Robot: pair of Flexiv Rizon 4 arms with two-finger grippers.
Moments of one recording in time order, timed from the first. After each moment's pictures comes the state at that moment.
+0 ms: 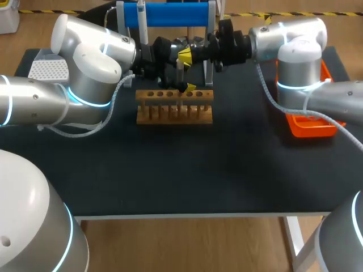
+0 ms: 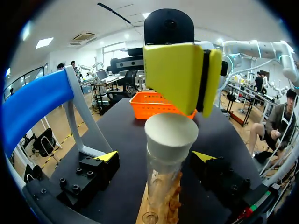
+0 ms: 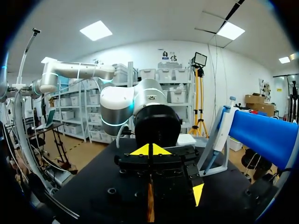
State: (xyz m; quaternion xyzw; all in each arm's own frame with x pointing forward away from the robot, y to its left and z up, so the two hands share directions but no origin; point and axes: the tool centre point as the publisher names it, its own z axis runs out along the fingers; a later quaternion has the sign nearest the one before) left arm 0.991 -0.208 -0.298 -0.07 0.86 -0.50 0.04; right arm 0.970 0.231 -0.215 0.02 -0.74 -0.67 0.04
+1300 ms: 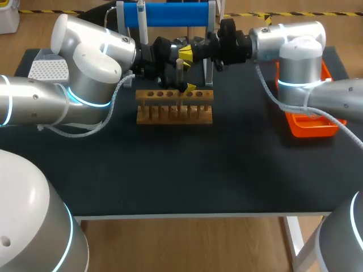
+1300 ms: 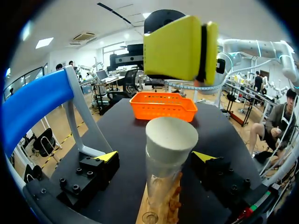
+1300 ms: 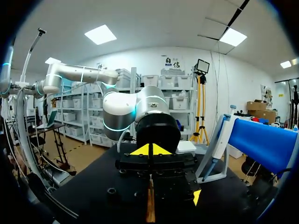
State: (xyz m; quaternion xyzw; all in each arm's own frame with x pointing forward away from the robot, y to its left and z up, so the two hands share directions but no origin) left arm 0.991 -0.208 -0.298 -0.07 0.86 -0.50 0.04; right arm 0.970 0.227 -0.203 0.05 -0.72 -0.69 0.04
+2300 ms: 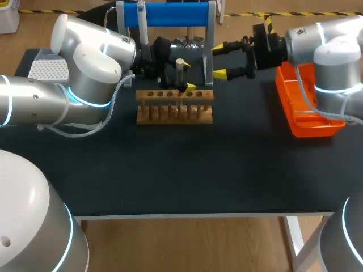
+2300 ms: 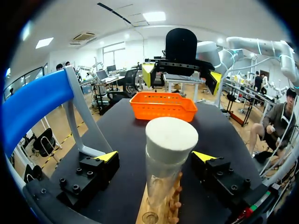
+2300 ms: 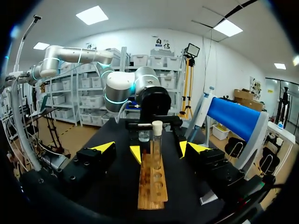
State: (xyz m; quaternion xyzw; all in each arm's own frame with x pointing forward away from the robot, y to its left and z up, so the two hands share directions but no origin) left arm 0.991 -0.208 -0.298 -0.07 0.86 -0.50 0.04; right arm 0.963 0.132 -0.235 0.00 -0.79 -0.61 -0.02
